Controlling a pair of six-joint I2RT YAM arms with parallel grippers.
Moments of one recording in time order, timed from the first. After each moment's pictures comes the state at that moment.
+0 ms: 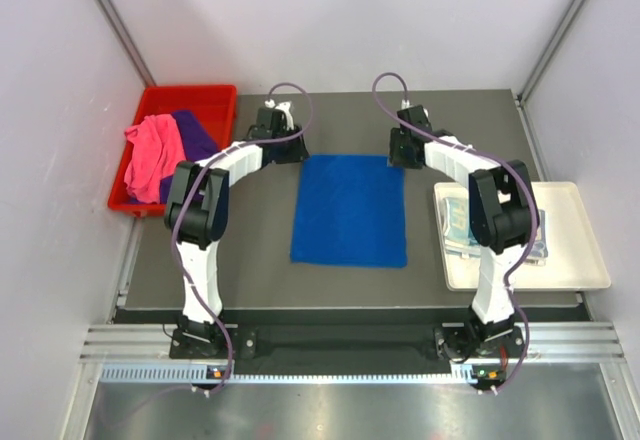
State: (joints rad) left arm -0.28 2.09 1.49 -0.12 0.19 -0.34; right arm 0.32 1.99 1.46 -0.36 0.13 0.36
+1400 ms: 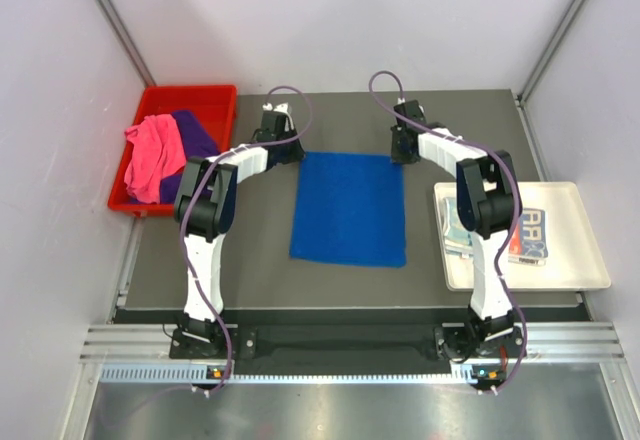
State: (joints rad) left arm -0.28 2.20 1.52 -0.01 0.15 -0.45; right arm 0.30 2.18 1.64 -0.43 0.13 0.31
